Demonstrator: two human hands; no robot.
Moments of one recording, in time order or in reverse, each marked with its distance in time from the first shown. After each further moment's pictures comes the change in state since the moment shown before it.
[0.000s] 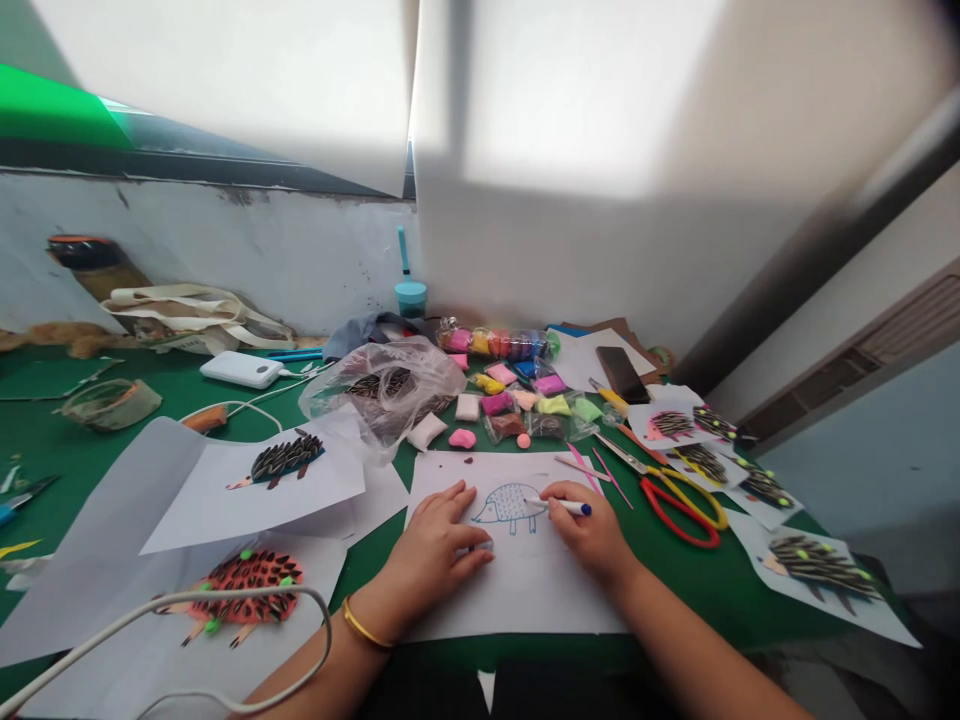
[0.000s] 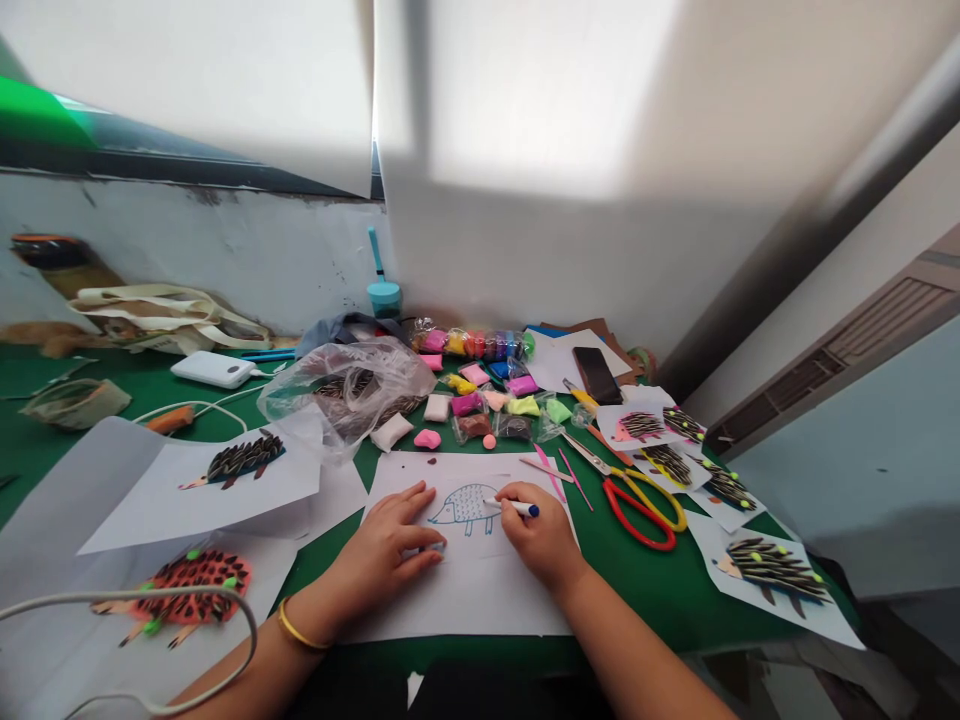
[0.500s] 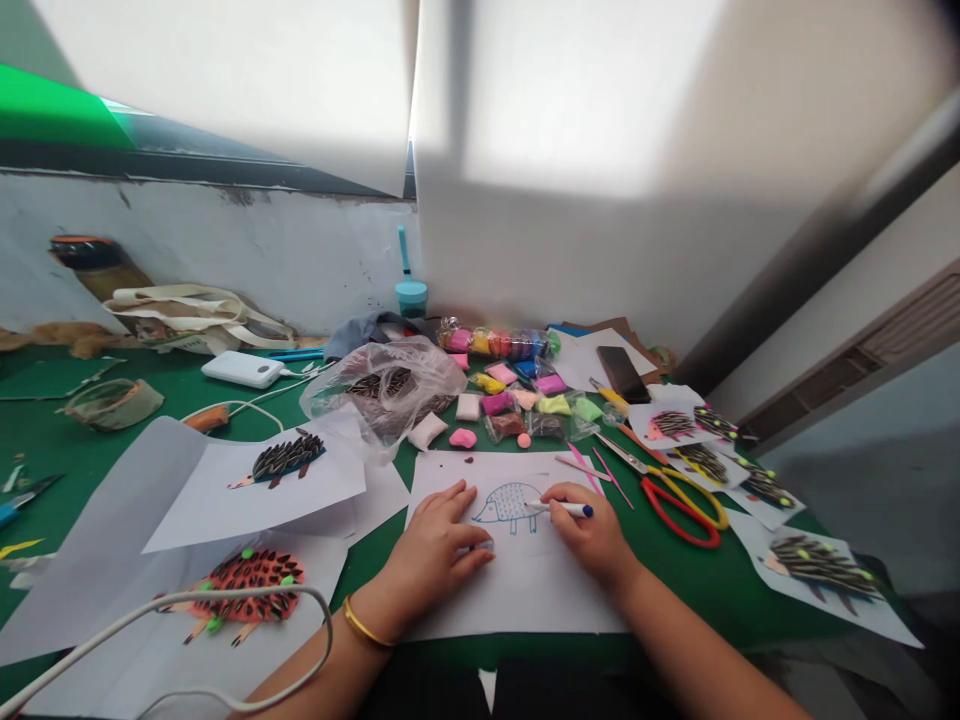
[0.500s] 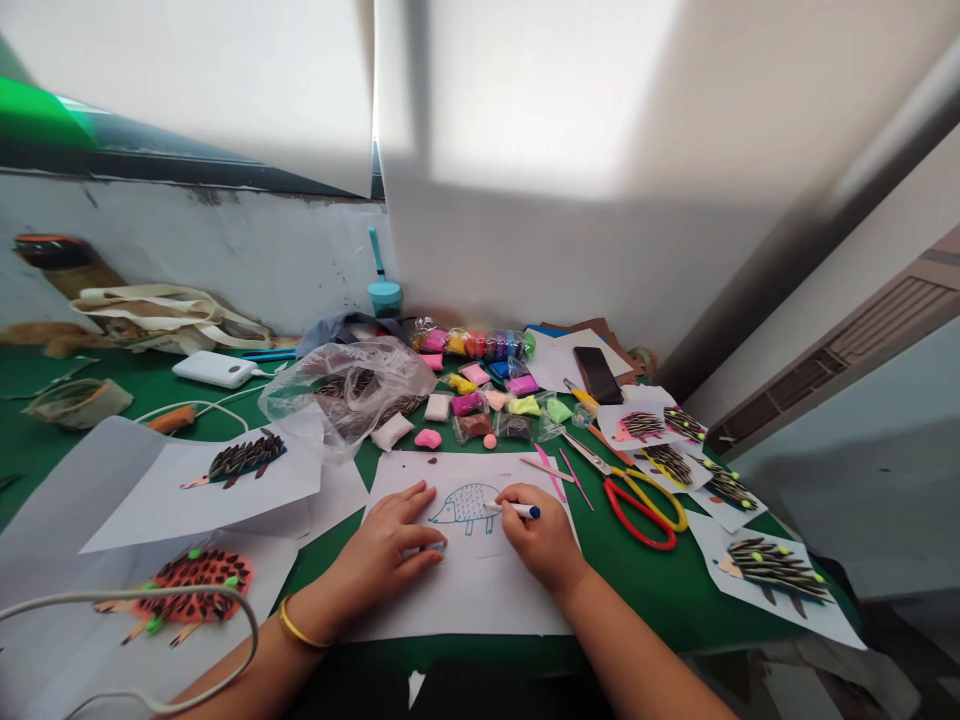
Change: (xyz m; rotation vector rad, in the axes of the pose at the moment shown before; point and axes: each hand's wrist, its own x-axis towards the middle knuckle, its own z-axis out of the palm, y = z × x) left_hand 0.000 0.000 -0.001 -0.002 0.004 0.004; right_hand -0.001 -0.003 -0.002 0.014 -0.014 -0.002
